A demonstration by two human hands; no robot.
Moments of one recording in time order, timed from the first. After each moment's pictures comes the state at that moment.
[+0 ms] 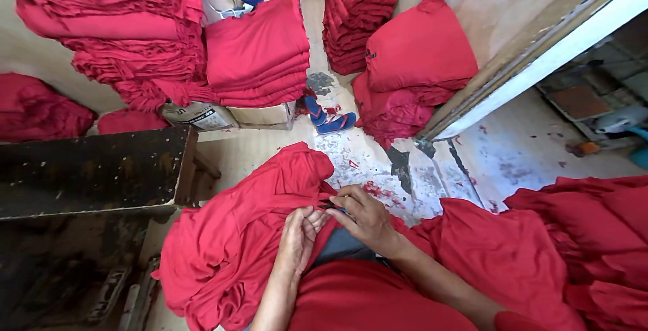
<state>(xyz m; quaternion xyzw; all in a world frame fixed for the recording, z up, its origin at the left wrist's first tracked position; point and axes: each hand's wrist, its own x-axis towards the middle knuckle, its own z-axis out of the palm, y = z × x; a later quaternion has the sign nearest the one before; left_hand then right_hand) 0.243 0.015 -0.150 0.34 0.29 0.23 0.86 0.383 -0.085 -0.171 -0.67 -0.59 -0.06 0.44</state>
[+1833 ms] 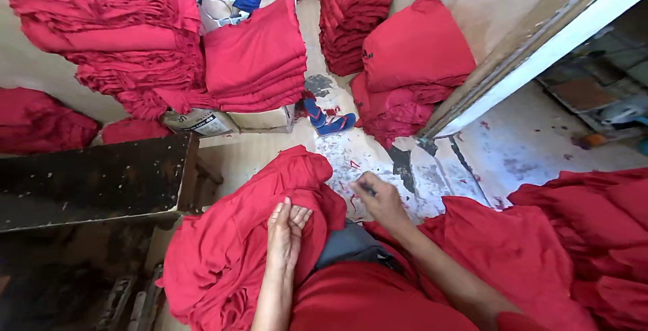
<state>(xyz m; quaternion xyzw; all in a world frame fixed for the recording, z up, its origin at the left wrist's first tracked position) 0.245 0.034 -0.151 0.31 0.39 0.31 0.81 0.416 -0.096 -0.170 -0.77 -0.39 0.13 0.49</state>
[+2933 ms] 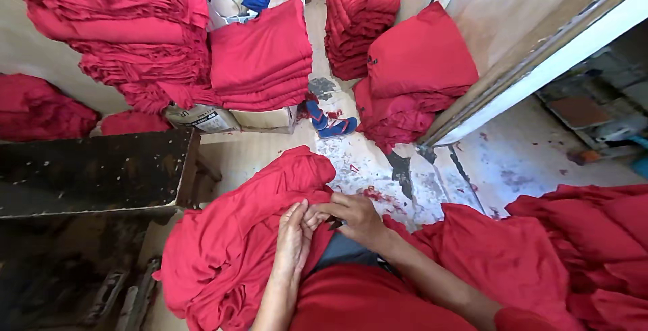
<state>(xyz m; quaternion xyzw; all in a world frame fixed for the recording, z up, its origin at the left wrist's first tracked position) 0.247 0.023 -0.147 0.33 0.30 0.29 0.85 0.383 -0.068 -0.172 -0.64 -0.62 -0.01 0.45</state>
